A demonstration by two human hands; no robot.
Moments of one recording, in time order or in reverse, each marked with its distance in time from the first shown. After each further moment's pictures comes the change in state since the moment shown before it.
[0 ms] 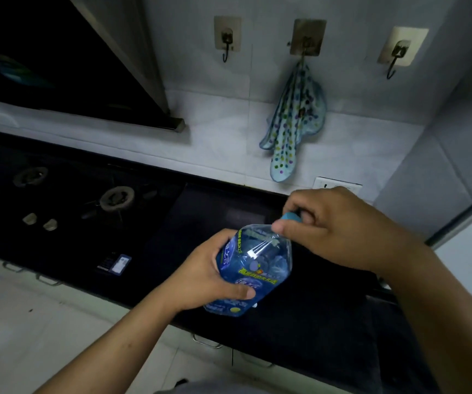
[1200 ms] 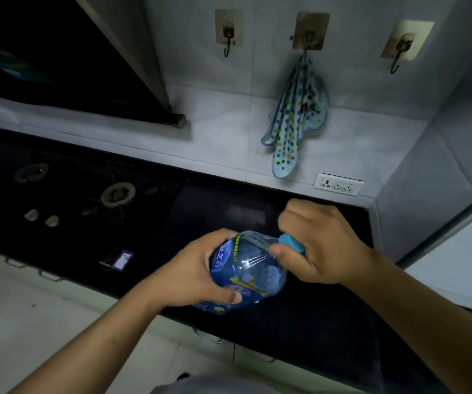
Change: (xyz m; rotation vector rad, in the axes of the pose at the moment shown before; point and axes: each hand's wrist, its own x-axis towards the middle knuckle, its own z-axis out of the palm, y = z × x) left_hand -0.009 0.002 -0.019 0.197 -0.063 0.047; right_hand 0.001 0.018 0.051 -0.276 0.278 -0.434
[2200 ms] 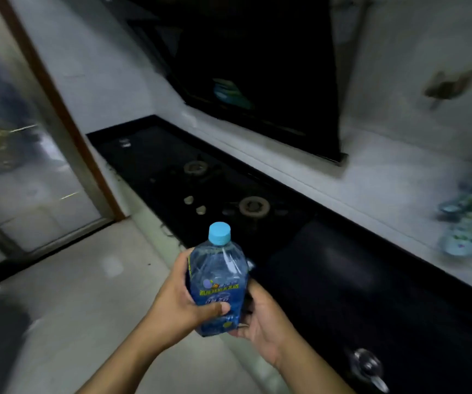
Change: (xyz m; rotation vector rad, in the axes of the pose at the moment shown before) left_hand -0.214 -0.062 -0.122 -0.156 0.824 -0.185; right_hand 0.121 -0.219 0.225 1.575 -0.580 1.150
